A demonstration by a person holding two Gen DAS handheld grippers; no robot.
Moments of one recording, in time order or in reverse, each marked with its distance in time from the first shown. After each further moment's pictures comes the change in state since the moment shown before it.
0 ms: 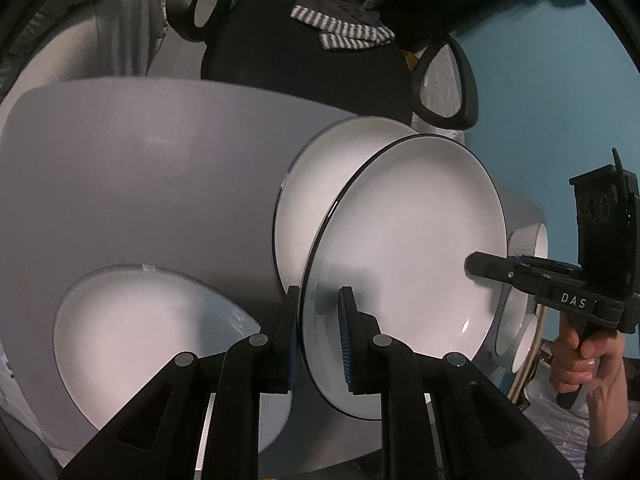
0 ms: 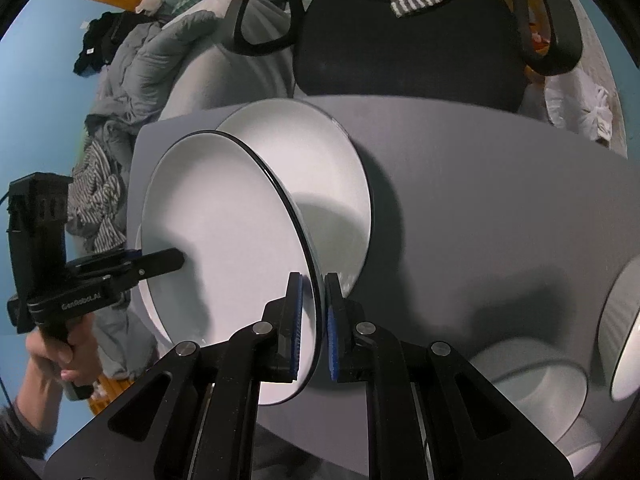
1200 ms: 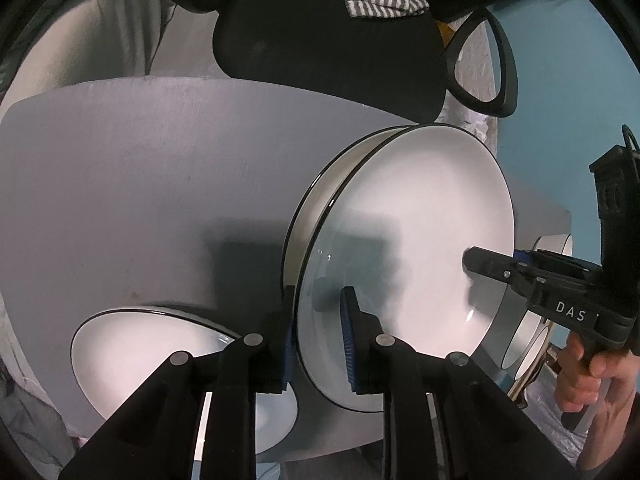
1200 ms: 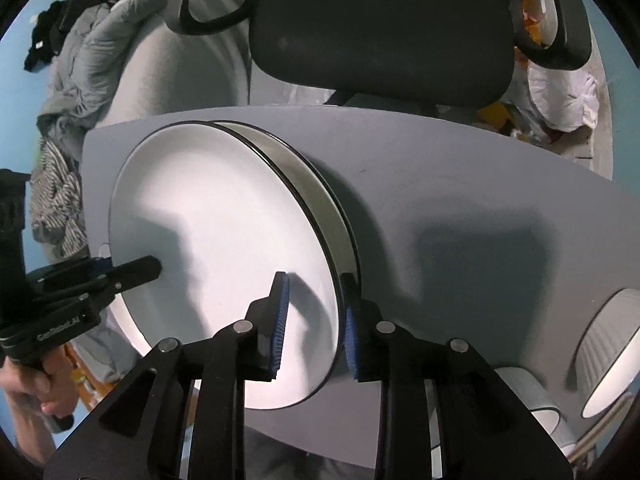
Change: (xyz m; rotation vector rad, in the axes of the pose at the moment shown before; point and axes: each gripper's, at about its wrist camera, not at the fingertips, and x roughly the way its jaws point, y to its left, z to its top) left arm 0.019 -0.003 0.036 -0.048 0.170 0.092; right arm 0.027 0.008 0.050 0.067 0.153 -0.155
